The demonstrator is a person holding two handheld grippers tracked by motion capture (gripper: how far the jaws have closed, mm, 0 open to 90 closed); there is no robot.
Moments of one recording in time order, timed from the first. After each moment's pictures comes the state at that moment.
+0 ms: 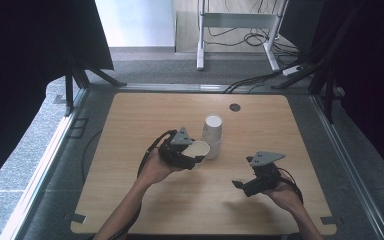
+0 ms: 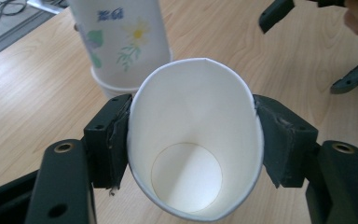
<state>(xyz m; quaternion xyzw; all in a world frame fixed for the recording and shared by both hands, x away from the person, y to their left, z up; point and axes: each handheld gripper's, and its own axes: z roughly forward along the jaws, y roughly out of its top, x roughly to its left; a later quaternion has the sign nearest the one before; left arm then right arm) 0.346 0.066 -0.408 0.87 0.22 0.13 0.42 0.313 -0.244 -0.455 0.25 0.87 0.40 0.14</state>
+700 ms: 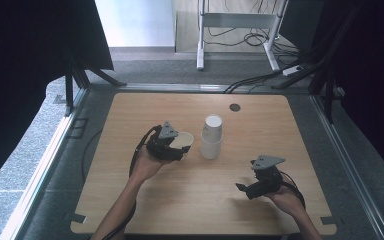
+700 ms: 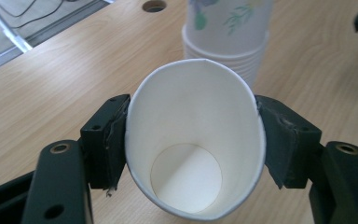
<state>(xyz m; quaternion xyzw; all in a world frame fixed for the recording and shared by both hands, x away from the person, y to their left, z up) 0.367 0.101 -0.426 0.84 0.30 0.18 0.41 0.311 -0.254 -0.473 0.27 0.88 0.36 0.15</state>
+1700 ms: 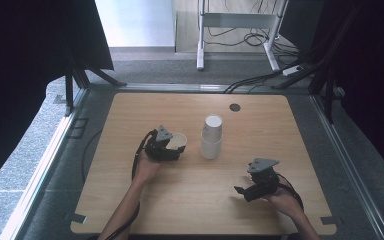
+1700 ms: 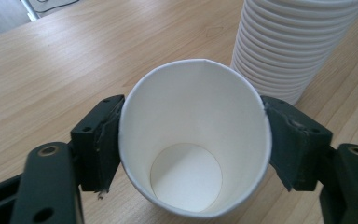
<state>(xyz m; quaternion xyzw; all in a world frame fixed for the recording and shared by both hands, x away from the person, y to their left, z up) 0.386 0.113 -0.476 0.82 0.35 0.19 0.42 0.311 -0.248 -0.485 0.26 0.89 0.33 0.15</state>
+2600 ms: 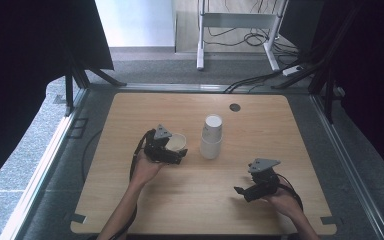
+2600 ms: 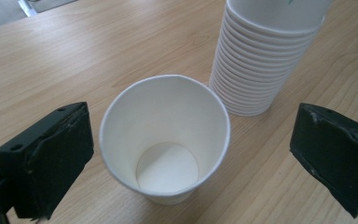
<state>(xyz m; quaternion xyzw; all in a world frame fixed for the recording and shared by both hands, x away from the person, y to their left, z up) 0.372 0.112 -0.454 0.81 0.37 0.17 0.42 0.310 -0.250 -0.486 0.27 0.89 0.35 0.14</state>
